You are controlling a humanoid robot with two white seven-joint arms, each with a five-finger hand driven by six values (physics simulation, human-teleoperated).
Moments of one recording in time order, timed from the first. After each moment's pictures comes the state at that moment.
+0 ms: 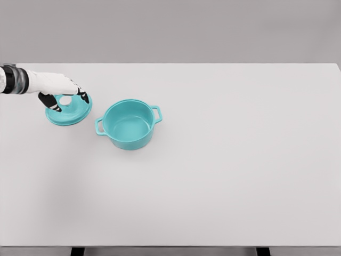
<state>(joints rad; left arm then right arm) -1.05 0.71 -1.01 -0.92 -0.47 -0.61 -0.61 0.01 0.00 0.51 -0.10 0.16 -0.04 0.31</state>
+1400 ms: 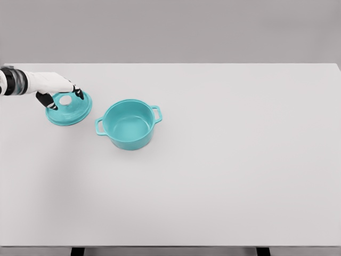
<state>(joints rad) -1.03 0.68 -0.99 -0.84 -0.54 -0.56 -0.55 0.01 0.00 0.51 -0.10 0.16 -0.04 0.31</state>
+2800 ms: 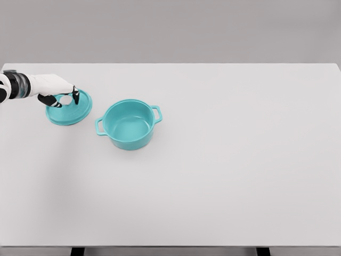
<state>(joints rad) -1.01 0.67 -0.98 -0.85 -0.57 -0.49 -0.51 0.01 0.00 0.51 -0.10 0.16 -0.04 0.31</state>
